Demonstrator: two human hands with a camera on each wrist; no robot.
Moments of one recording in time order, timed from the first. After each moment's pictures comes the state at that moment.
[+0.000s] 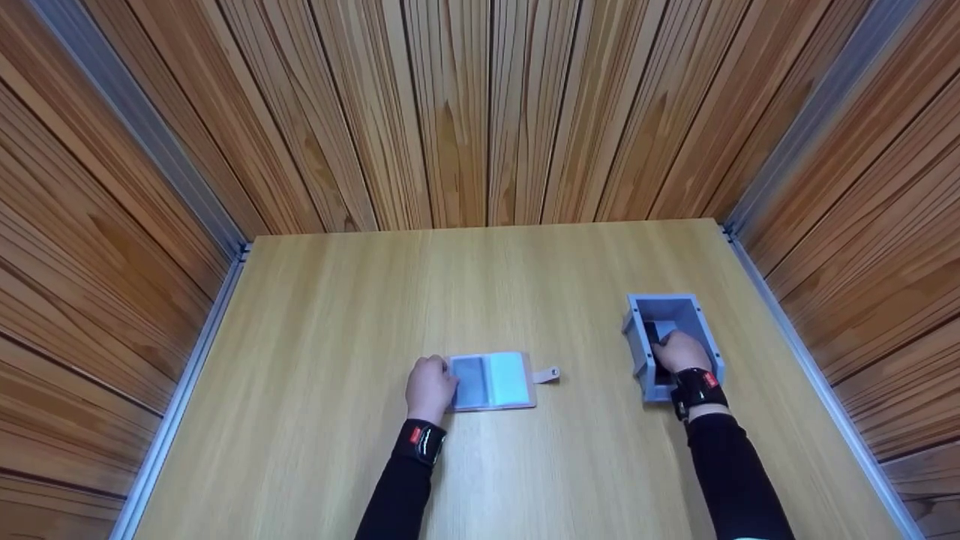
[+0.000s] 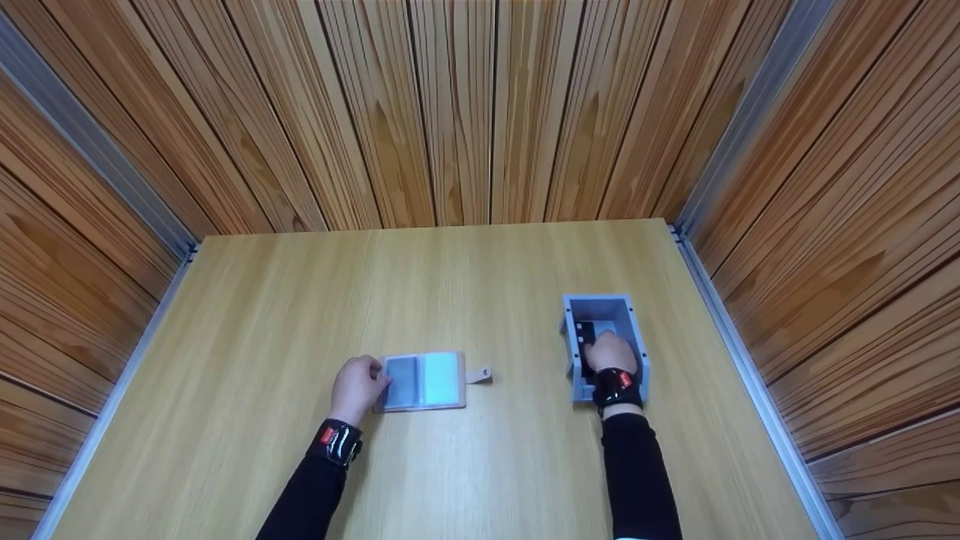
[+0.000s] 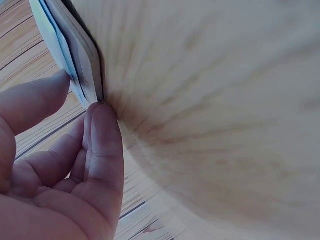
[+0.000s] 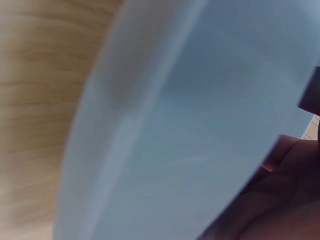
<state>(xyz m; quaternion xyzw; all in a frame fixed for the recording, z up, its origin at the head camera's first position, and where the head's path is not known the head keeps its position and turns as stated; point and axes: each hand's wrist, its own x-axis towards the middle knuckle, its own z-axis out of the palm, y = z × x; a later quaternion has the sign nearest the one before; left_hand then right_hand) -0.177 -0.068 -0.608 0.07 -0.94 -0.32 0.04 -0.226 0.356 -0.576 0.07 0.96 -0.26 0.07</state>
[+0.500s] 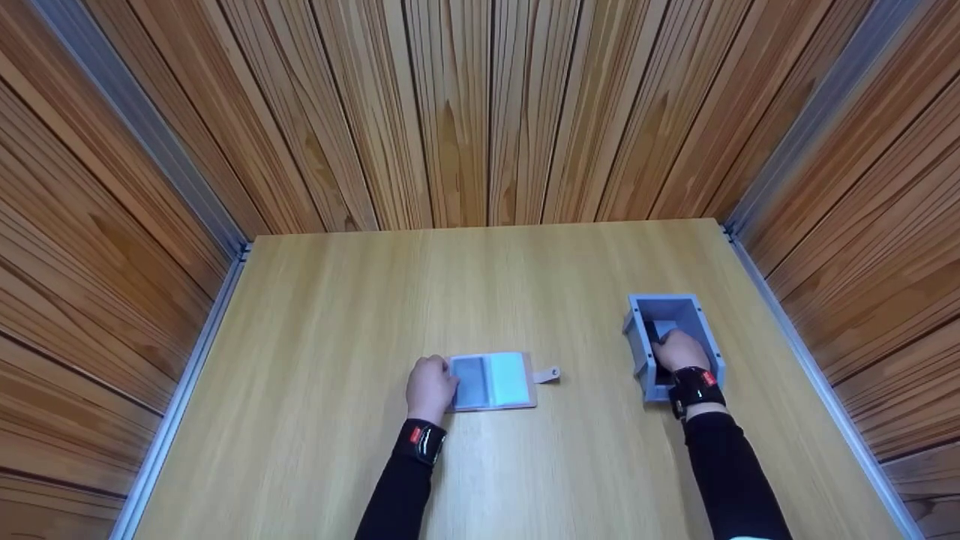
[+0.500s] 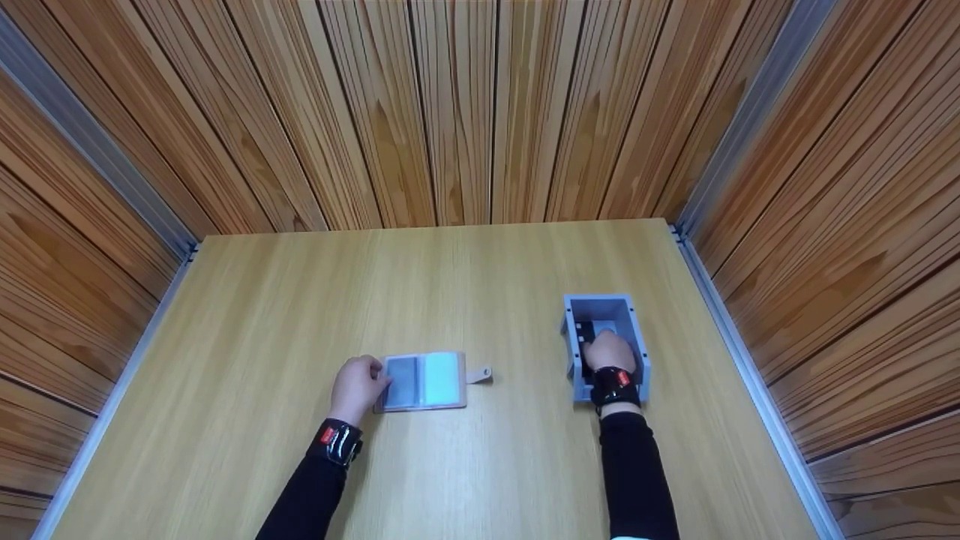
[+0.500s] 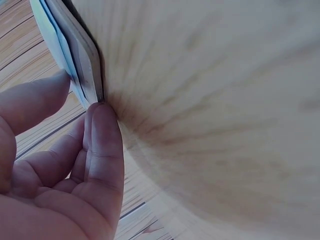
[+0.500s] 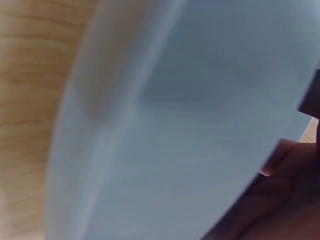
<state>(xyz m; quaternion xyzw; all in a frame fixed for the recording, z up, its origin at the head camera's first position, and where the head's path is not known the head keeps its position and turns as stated) -0.177 -0.068 -0.606 0.07 -0.94 -0.33 0.04 -0.227 0.352 -0.571 0.08 0.96 -0.25 0.07</state>
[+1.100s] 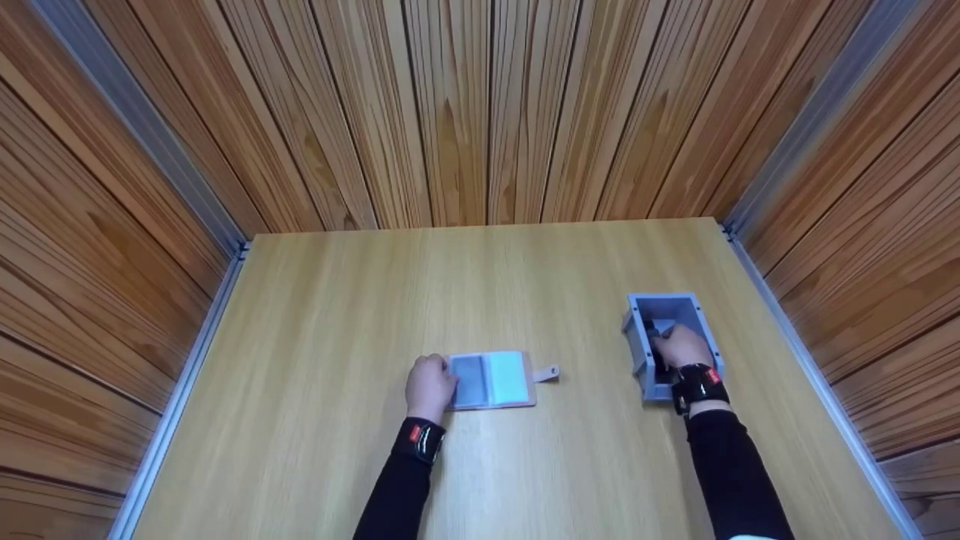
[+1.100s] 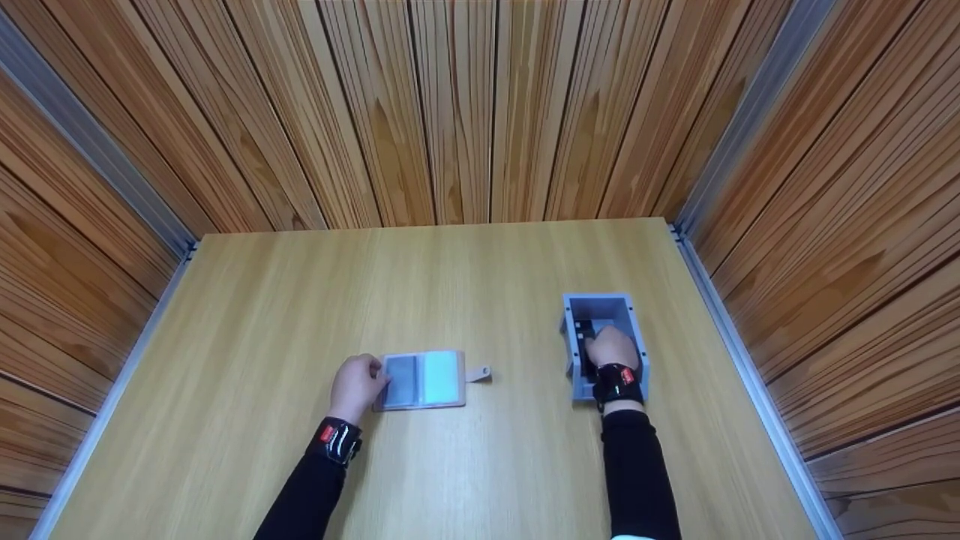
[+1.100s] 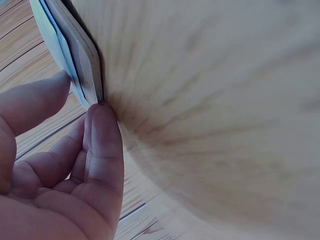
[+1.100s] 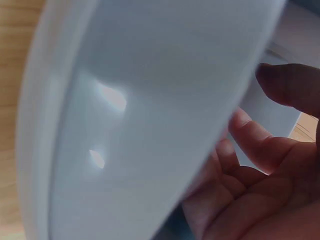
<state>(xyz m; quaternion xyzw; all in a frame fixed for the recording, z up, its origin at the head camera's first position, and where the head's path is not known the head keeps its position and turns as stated) -0.178 -0.068 -0.606 0.07 -0.94 -0.33 0.04 -0.229 0.356 -0.565 0.09 0.95 -0.29 0.06</state>
